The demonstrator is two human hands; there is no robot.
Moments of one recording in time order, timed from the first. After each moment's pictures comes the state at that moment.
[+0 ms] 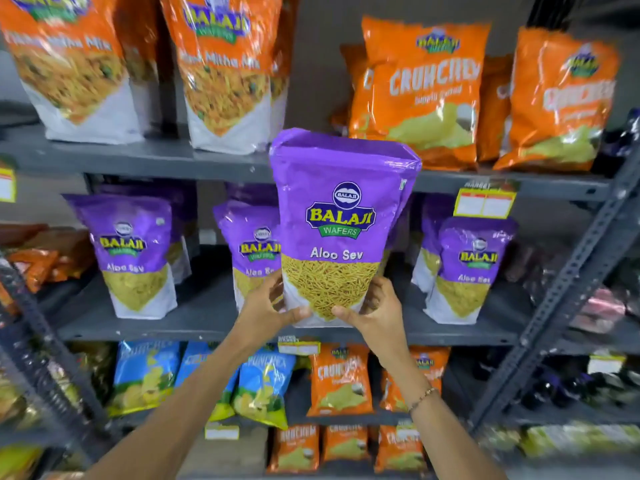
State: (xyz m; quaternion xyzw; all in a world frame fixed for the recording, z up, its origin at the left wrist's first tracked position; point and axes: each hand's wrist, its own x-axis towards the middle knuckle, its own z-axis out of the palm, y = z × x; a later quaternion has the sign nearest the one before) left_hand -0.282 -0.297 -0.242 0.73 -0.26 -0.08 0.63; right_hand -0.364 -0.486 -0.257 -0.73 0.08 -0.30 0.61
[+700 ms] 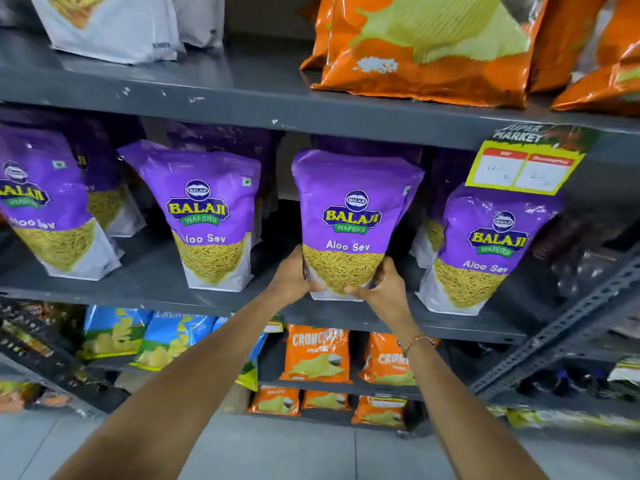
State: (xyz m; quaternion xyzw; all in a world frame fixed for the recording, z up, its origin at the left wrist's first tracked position) left_hand -0.189 -0.473 -0.328 0.82 -0.19 -0.13 0.53; right_hand -0.270 -0.651 -0.348 -0.80 0.16 -0.16 0.55
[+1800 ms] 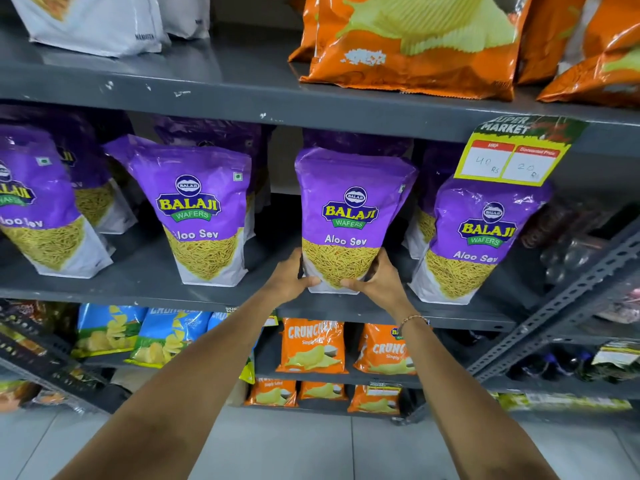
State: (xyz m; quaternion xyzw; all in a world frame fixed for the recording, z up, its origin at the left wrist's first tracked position) left_hand -0.189 -0.474 -0.343 0.85 -0.21 -0.19 0.45; right_hand -0.266 -0.668 -0.349 -0.83 0.15 -0.10 0.52
